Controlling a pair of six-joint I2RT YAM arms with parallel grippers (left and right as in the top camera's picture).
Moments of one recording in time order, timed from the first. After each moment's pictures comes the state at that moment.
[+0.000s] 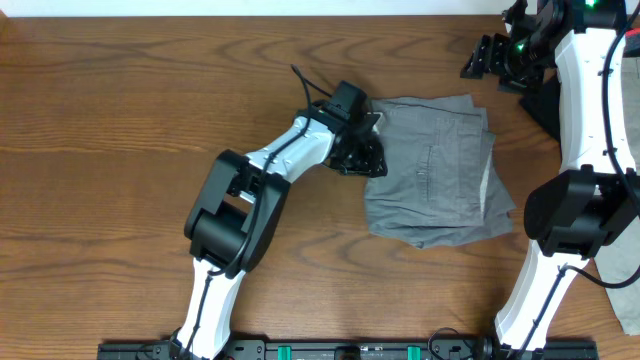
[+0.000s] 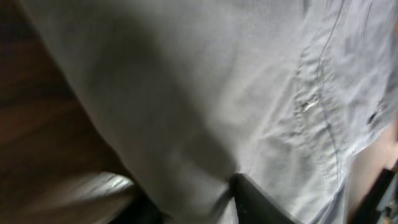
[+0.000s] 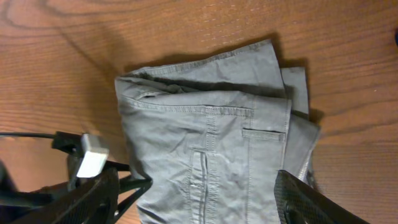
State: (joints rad) left arm -0.55 2.22 1.54 -0.56 0.59 -0.31; right arm -0.09 2.19 2.28 -1.41 -0.32 0.17
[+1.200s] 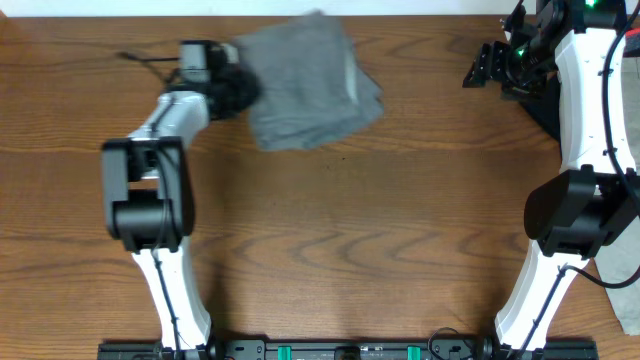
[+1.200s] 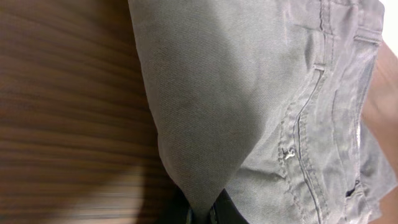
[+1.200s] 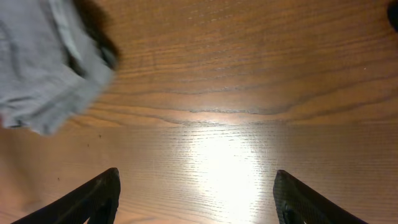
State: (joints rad) left arm 0.07 2.23 1.54 -0.26 0.44 -0.47; right arm -0.09 2.19 2.28 -1.47 -0.28 0.14
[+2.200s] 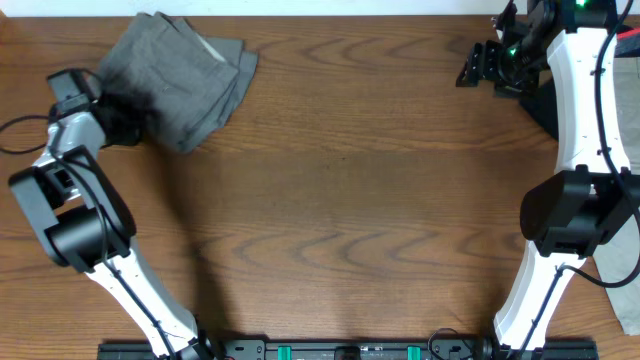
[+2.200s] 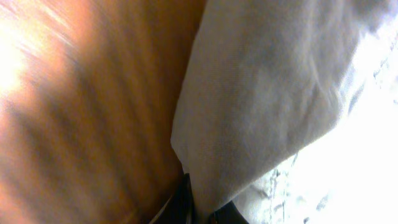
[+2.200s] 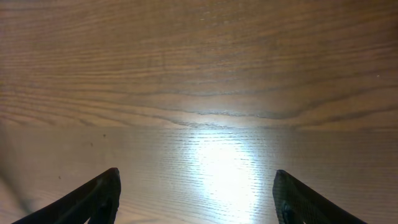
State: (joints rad) left arm 0.44 2.23 1.54 -0.34 0.41 -1.10; right arm -0.06 2.19 2.28 -1.46 -0.28 0.14
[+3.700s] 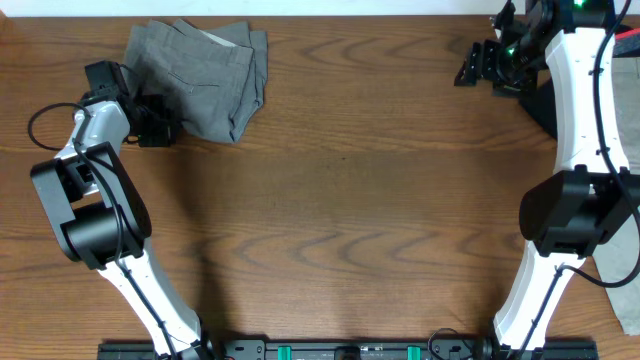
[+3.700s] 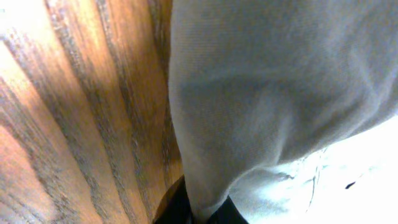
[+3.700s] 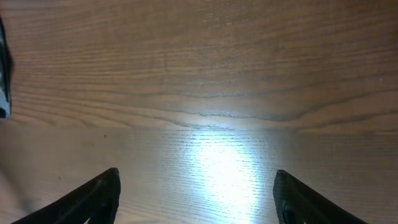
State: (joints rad) left arm 0.34 2.20 1.54 -0.55 0.43 -1.27; right arm -0.05 2.19 2.28 -1.45 -0.28 0.14
